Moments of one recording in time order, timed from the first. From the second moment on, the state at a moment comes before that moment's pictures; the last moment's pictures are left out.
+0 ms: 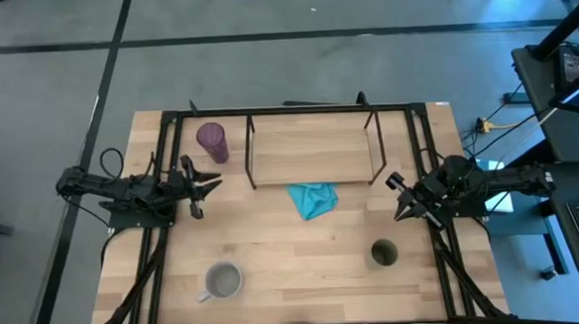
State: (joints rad) left arm -0.24 0.00 0.01 0.07 -0.53 0.04; right arm 0.01 0.12 0.01 0.35 -0.67 0.15
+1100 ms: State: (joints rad) left arm -0.24 0.00 0.01 0.07 -0.53 0.03; right arm 0.01 0.15 0.10 0.85 0.20 -0.11
